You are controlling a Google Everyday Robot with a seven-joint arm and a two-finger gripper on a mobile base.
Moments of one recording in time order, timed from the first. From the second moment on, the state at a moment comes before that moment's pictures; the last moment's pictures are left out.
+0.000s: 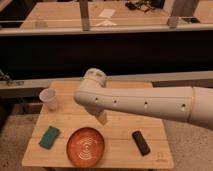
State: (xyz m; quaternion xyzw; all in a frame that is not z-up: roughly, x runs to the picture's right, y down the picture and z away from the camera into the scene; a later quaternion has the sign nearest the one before) arm -0.056 0.112 0.688 -0.21 -0.10 -0.36 0.90
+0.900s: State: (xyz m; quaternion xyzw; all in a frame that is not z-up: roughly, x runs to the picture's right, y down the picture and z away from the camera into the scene) arm -0.123 0.110 0.700 -0.19 -0.14 -0.44 0.87
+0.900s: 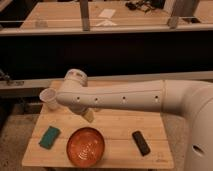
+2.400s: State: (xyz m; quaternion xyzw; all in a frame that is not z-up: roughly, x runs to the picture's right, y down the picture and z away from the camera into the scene) arm -0.225 0.140 0.735 -0.17 -0.18 -0.54 0.80
